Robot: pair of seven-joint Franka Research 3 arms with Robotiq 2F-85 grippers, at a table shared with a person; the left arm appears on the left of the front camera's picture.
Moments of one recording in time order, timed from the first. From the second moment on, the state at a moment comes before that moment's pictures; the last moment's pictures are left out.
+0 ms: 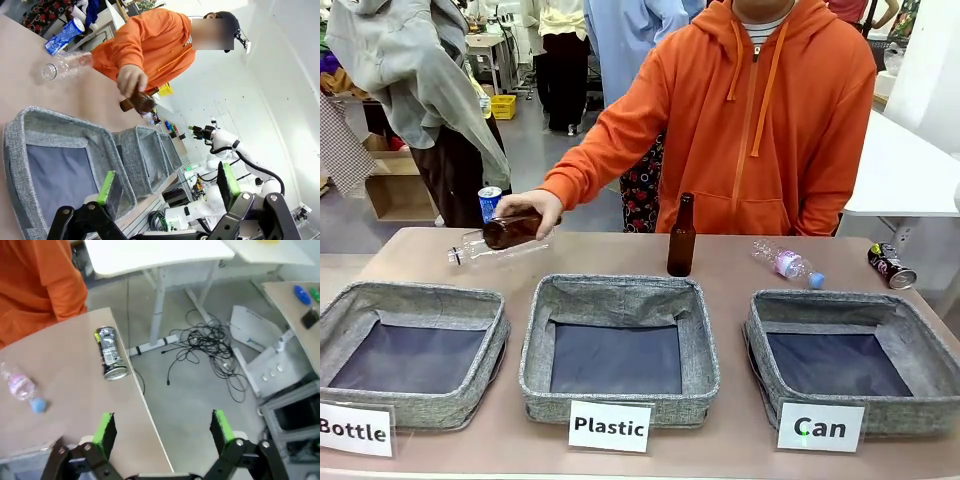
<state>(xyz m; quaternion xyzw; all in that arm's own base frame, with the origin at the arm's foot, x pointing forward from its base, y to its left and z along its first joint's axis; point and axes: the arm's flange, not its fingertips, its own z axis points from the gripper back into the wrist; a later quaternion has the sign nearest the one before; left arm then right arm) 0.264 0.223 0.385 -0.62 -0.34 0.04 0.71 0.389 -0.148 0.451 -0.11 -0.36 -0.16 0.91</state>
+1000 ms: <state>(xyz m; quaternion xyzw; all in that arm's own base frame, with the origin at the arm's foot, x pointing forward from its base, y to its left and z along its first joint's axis) 0.155 0.316 0.502 -0.64 -0.43 0.08 0.64 0.503 -0.154 0.407 -0.06 -0.33 -0.07 0.94</state>
